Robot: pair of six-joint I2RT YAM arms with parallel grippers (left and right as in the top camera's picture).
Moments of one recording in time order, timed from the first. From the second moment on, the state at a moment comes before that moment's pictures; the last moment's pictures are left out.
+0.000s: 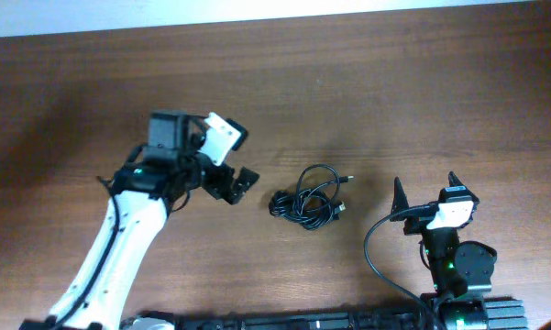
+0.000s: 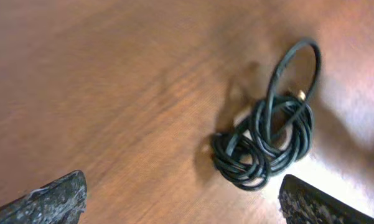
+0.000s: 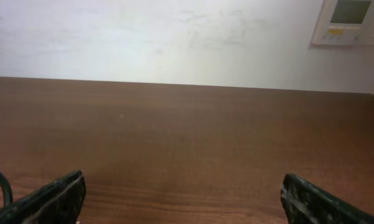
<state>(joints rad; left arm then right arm) -0.22 1.38 0.98 -0.62 0.48 0.37 -0.03 0.01 0.01 -0.07 -0.06 -0.03</state>
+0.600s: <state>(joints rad) -0.49 1.66 1.00 -0.68 0.40 0.43 -0.03 0.01 0.01 -0.07 -0.06 -0.03</state>
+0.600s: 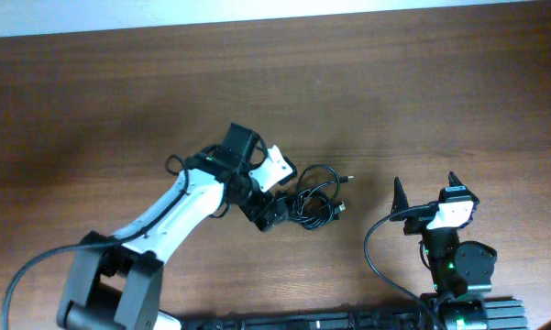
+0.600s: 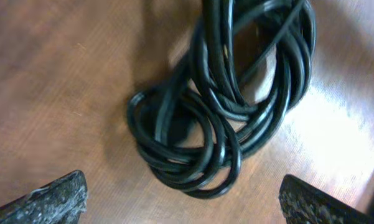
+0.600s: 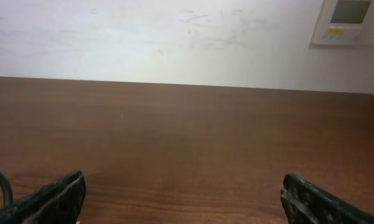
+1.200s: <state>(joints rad) -0.58 1.68 1.00 -0.63 0.31 0.69 -0.03 0.01 0.01 -0.07 -0.06 -0.03</state>
